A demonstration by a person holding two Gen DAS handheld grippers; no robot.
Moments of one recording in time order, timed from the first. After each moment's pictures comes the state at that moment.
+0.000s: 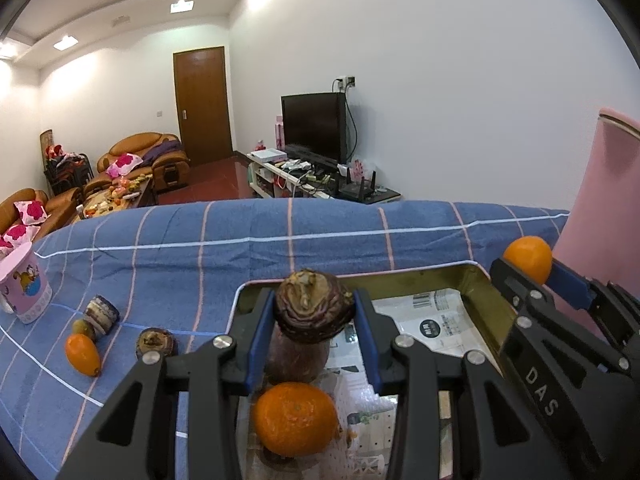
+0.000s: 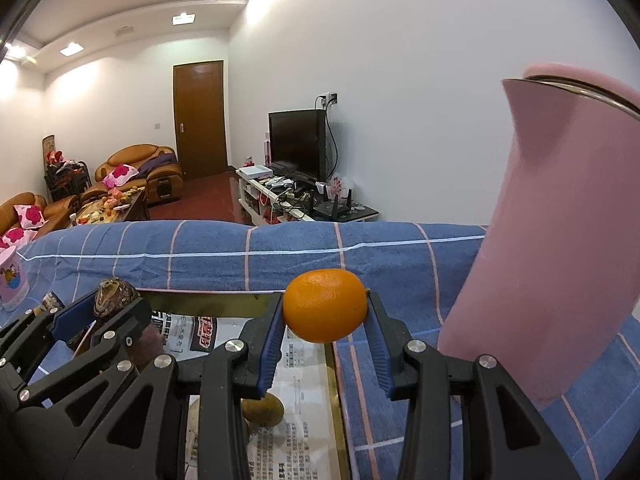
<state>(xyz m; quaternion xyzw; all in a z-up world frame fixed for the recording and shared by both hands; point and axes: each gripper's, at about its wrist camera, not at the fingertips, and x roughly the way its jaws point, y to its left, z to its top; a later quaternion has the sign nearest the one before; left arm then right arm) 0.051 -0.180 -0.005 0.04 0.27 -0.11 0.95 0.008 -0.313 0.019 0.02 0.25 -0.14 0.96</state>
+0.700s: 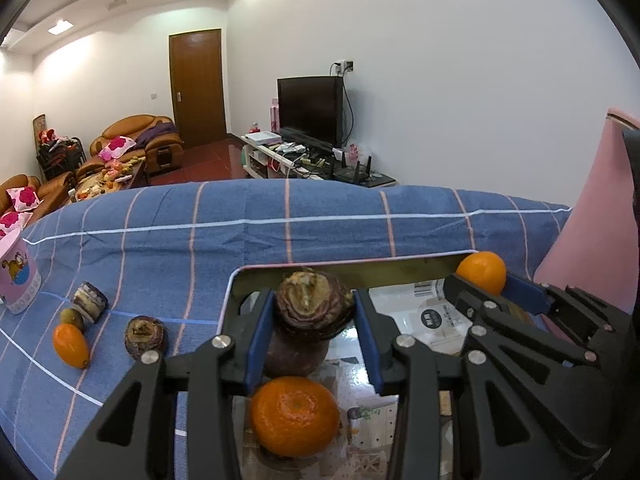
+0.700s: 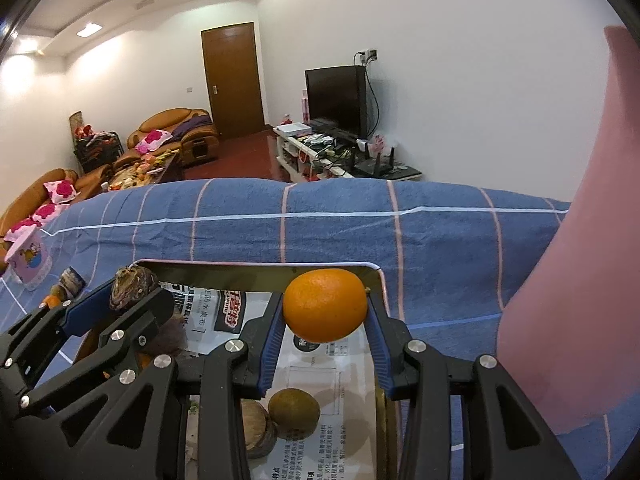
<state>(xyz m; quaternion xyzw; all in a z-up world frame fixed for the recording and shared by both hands) 0.059 -0.176 -0.007 0.03 0.30 -0.12 0.94 0.043 -0.314 0.001 0.04 0.32 -0.06 0.94</state>
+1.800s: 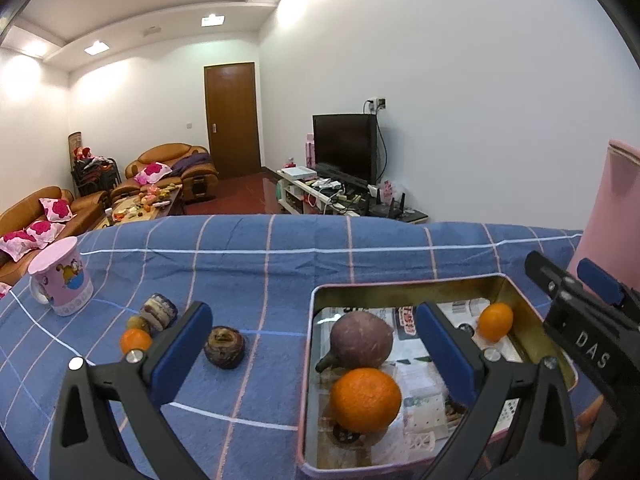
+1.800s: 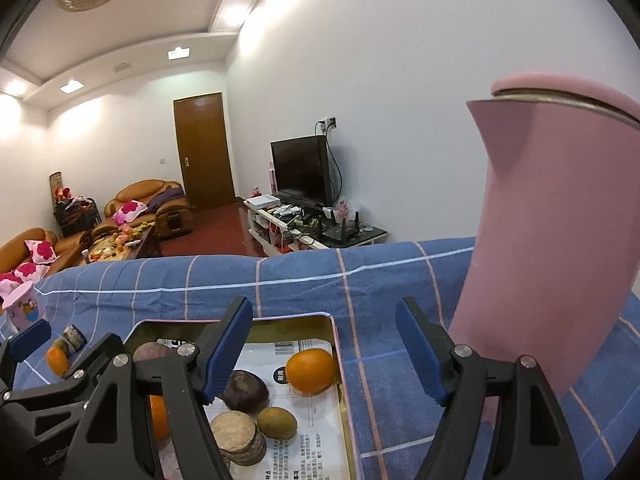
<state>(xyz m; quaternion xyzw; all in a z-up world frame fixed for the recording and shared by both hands) 0.028 -0.134 0.005 0.03 0.24 -0.07 0.97 -0.008 -0.317 0.024 0.06 0.19 -0.13 0.97</state>
